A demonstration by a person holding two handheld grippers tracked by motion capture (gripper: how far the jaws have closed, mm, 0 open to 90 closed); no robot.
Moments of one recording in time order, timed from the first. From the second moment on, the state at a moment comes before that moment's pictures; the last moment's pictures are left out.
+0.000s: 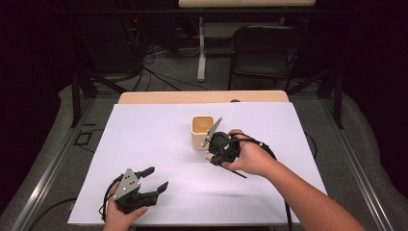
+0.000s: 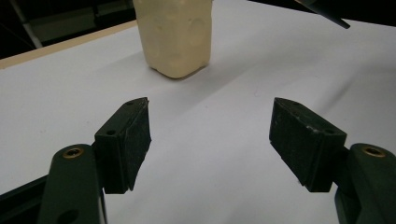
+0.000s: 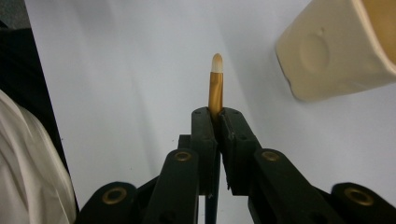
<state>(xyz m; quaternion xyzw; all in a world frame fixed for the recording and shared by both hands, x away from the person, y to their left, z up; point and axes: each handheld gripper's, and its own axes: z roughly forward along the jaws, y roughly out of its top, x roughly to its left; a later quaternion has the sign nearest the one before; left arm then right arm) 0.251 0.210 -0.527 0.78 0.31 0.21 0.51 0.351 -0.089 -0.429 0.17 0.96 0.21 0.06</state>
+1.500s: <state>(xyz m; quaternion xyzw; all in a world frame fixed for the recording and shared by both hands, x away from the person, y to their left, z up) 0.255 0.191 -0.510 0.77 0.29 0.18 0.53 0.302 -0.136 -0.421 0.20 0.77 0.59 0.13</state>
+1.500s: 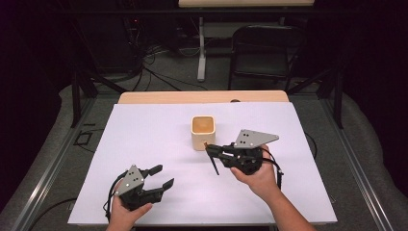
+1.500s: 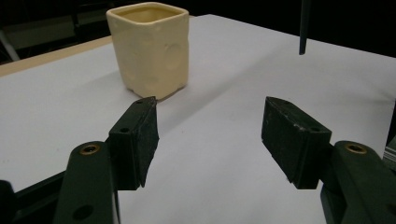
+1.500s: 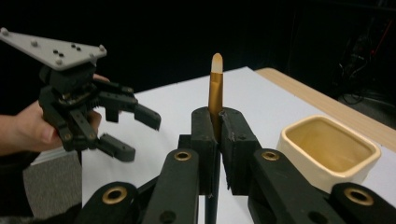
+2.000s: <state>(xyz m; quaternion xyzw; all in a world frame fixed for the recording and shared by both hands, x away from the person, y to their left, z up) 0.264 0.163 -0.472 0.74 0.28 0.14 0.60 0.288 -0.135 -0.413 0.20 0.72 0.65 0.14</state>
